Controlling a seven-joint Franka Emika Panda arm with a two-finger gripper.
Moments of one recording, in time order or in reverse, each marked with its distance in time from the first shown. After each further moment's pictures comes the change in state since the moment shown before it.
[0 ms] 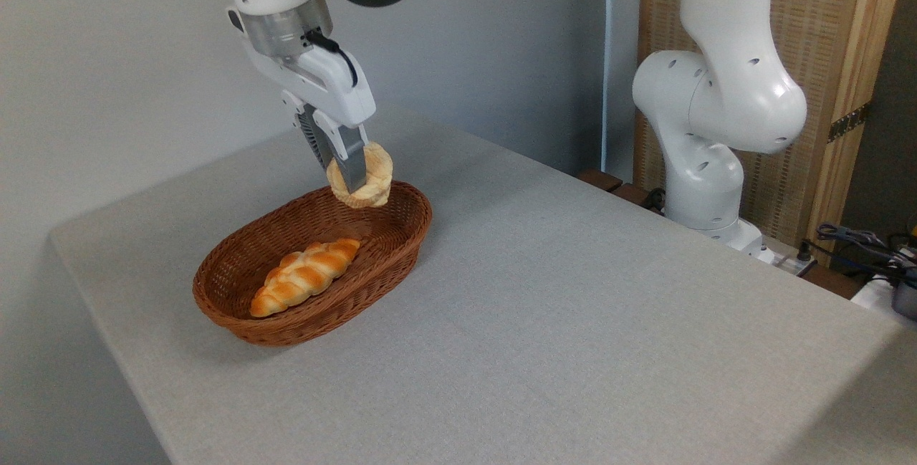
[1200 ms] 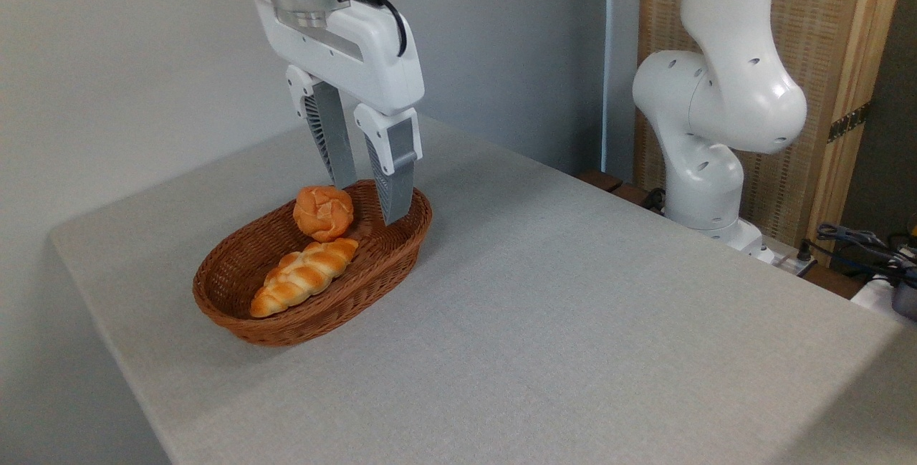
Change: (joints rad) arm -0.010 -0.009 0.282 0.172 0.100 -0.092 0.289
